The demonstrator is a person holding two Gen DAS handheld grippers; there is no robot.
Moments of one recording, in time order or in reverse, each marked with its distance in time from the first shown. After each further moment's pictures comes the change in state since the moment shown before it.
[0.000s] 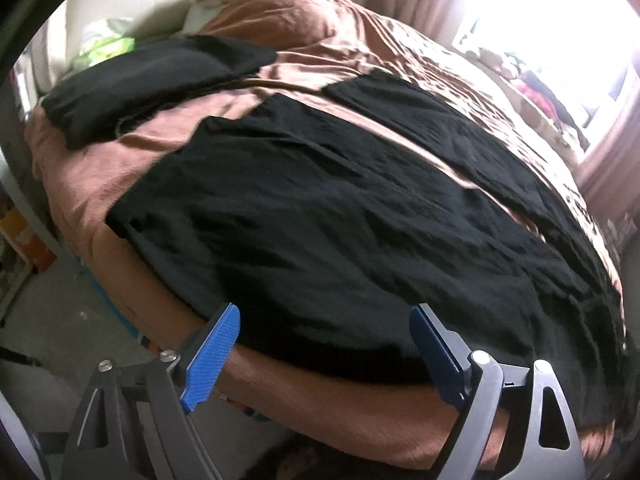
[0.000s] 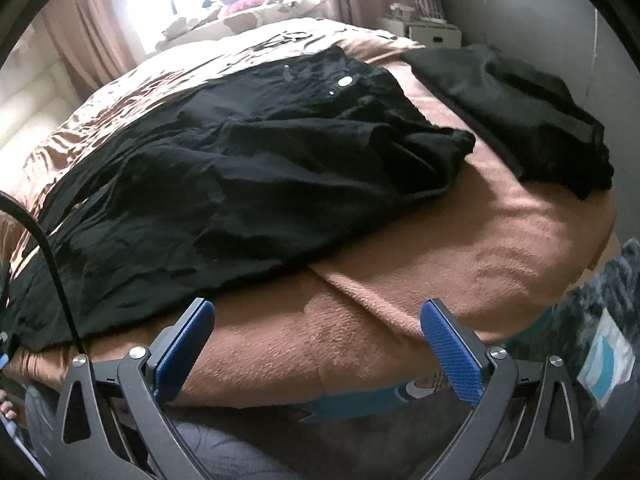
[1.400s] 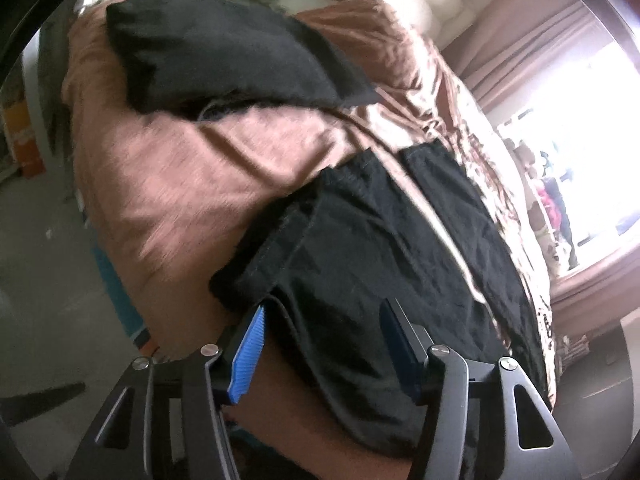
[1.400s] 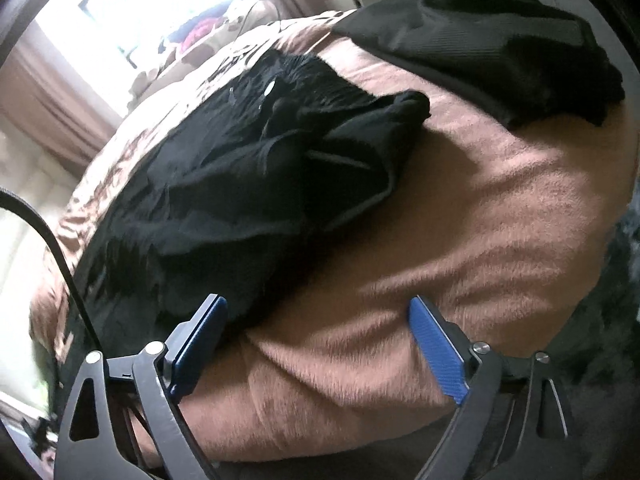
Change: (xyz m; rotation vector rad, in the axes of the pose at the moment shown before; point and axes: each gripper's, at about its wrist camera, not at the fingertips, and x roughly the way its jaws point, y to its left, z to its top) left arm -0.001 0.093 0.047 -0.371 -0.032 -0.146; right arm 0.027 -0.090 0.018 0.313 -0.008 0.157
